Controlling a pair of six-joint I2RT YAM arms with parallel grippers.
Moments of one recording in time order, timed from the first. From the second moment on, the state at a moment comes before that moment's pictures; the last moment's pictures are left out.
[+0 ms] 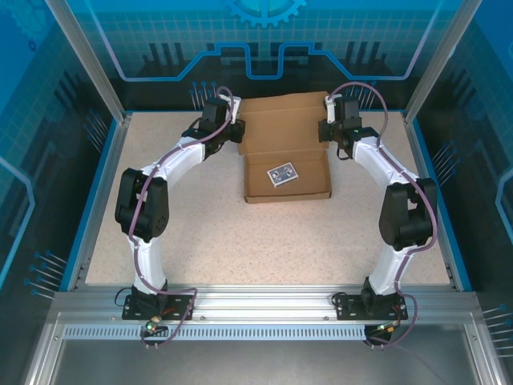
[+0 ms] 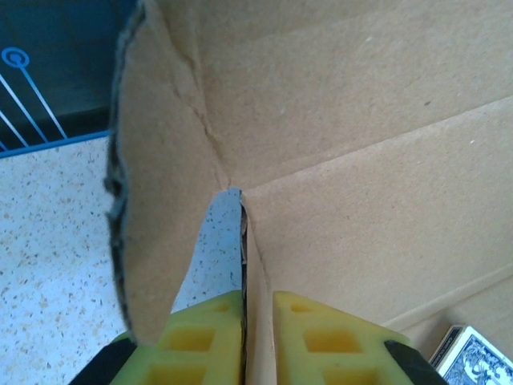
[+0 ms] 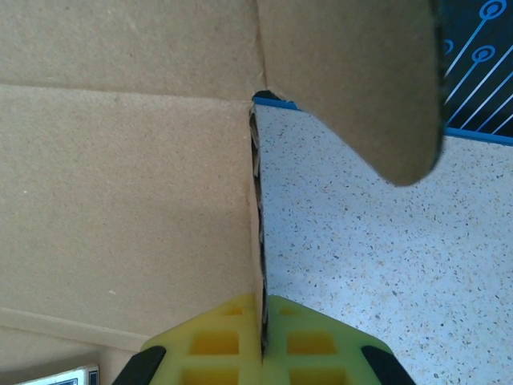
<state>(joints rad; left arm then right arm) -0.30 1.98 1.61 -0.20 0.08 -0.11 0.18 1.84 1.51 -0.32 0.07 0.00</state>
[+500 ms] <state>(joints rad) -0.31 1.97 1.61 -0.17 0.00 -0.28 0.19 1.84 1.50 -0.22 0.07 0.06</state>
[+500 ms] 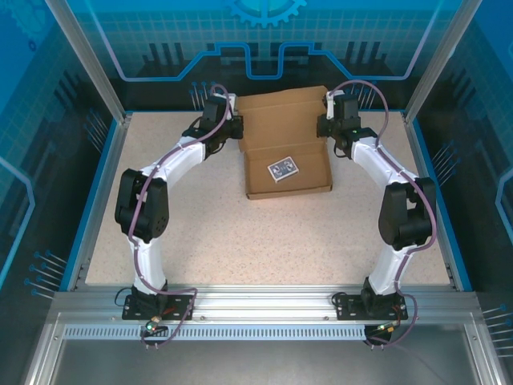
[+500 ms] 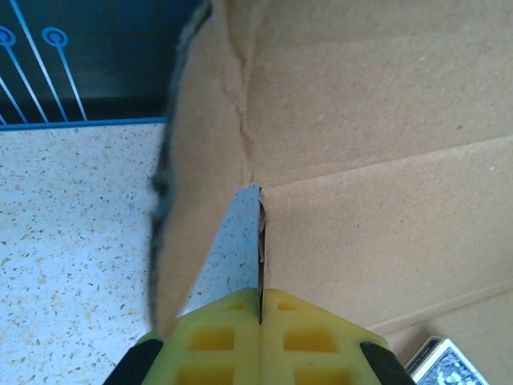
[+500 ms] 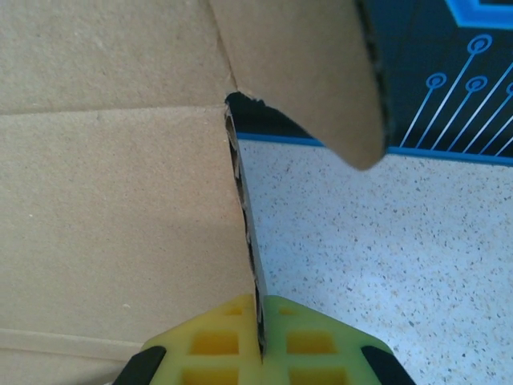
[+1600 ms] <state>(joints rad) -0.56 1.85 1.02 0.63 -0.53 -0.14 0.19 1.81 1.13 0.30 0.06 0.14</state>
